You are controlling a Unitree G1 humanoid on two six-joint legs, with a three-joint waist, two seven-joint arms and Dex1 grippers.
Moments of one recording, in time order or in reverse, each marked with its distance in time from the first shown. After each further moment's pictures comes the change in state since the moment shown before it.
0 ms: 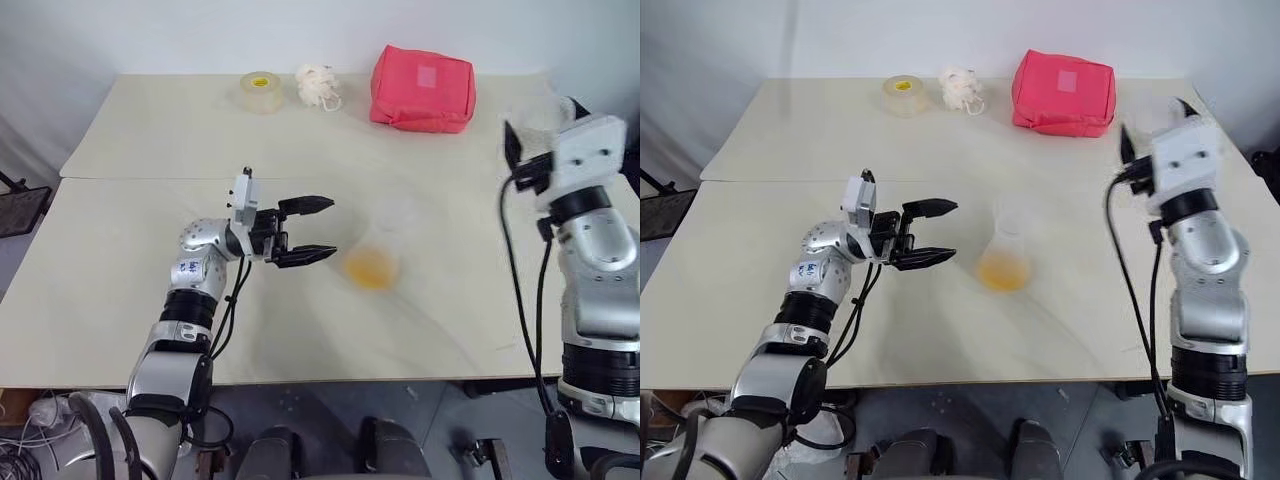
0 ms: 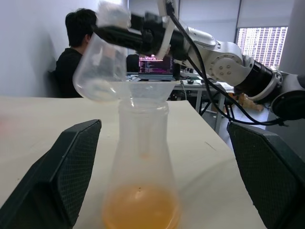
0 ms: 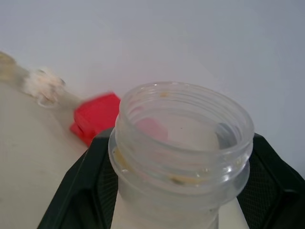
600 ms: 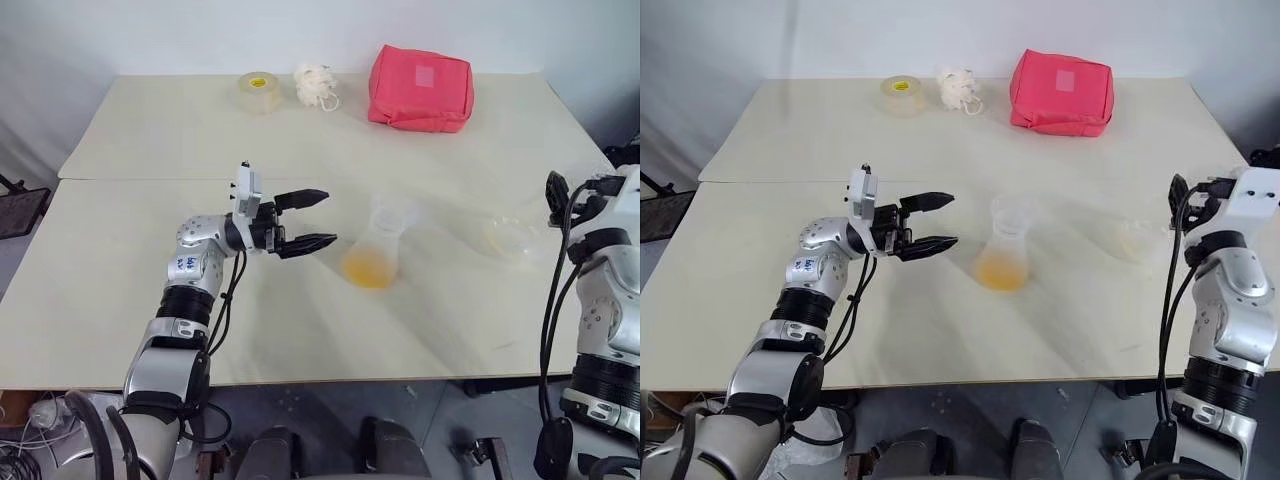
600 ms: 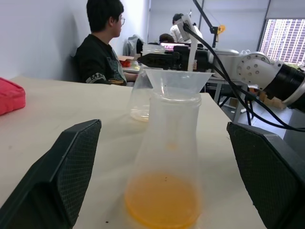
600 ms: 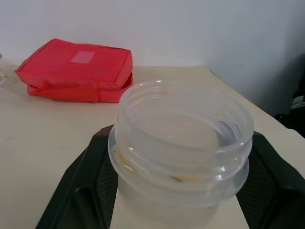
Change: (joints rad) left arm 0.000 0.019 -0.001 -0.014 0.038 0.047 0.111; right arm 0.042 0.044 -0.166 0.171 0.203 0.081 -0.042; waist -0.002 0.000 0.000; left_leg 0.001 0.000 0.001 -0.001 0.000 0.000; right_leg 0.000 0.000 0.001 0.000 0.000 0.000
